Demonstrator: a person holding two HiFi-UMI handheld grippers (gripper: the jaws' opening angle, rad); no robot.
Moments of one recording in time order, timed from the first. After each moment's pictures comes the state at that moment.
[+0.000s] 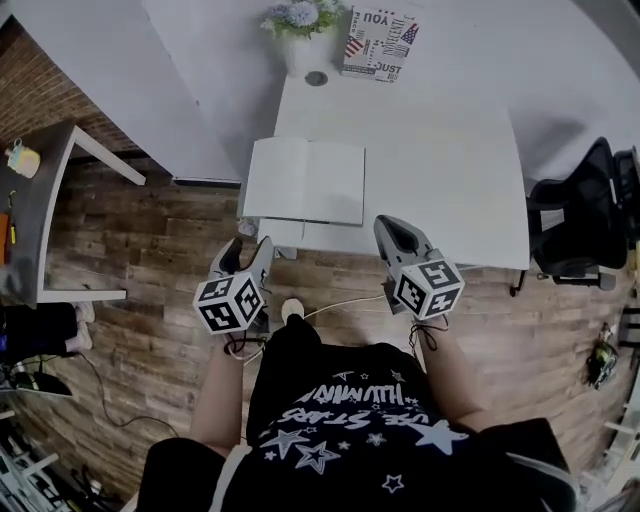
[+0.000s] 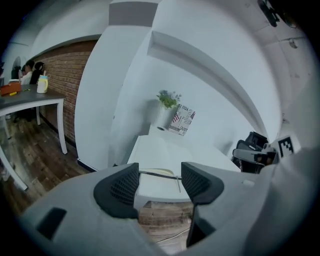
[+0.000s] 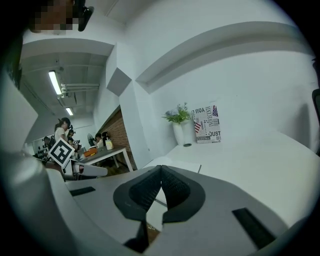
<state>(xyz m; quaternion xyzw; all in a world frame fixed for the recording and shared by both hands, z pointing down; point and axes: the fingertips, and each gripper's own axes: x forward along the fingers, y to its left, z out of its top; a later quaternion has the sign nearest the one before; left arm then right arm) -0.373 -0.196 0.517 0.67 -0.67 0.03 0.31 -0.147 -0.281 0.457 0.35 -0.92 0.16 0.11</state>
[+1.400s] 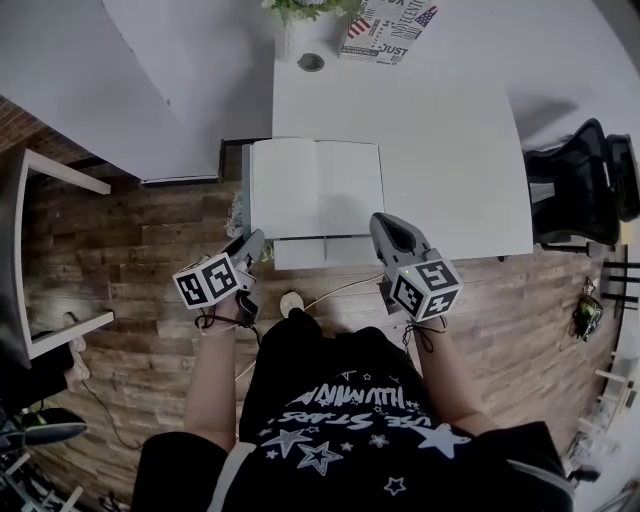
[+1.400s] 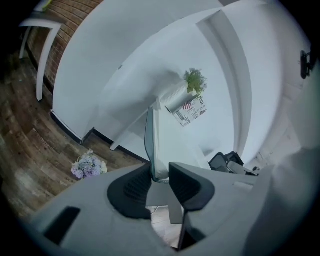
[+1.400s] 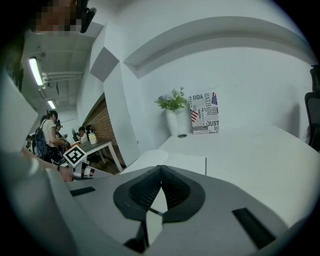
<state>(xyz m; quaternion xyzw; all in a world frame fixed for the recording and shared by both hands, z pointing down) -0.434 -0.275 0.621 0.70 -0.50 -0.03 0.51 -0.219 -0.320 0.503 0.42 -0.88 0.18 0.16</state>
